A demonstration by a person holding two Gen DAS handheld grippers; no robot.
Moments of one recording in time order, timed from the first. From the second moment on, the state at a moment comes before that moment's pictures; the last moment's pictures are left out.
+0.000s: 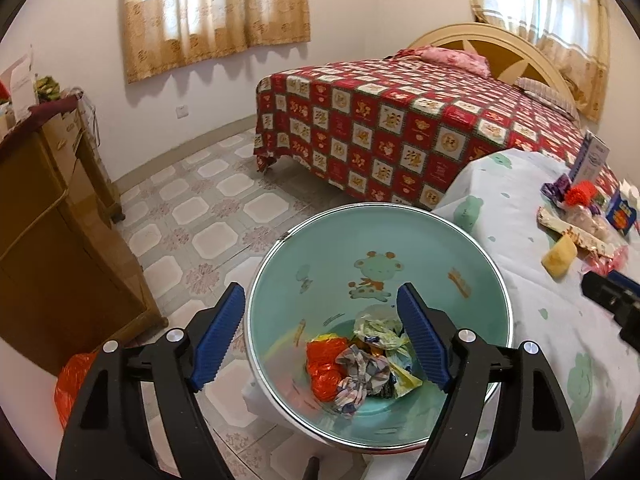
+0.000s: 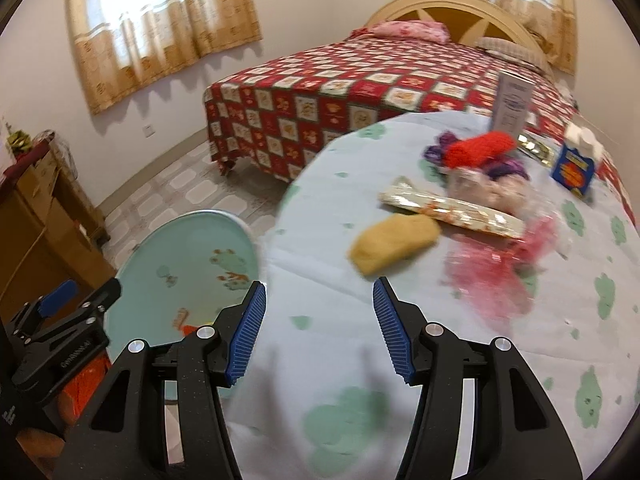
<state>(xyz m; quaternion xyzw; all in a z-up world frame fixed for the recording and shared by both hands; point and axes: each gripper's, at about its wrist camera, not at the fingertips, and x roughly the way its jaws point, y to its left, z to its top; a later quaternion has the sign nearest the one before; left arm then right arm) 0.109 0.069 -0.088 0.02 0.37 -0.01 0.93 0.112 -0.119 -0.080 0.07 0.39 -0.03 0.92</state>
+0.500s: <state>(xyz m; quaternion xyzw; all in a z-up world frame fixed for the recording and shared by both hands) 0.092 0.029 -0.083 0.01 0.37 -0.08 0.93 0.066 -0.221 -0.079 0.13 0.36 -0.13 0.91</state>
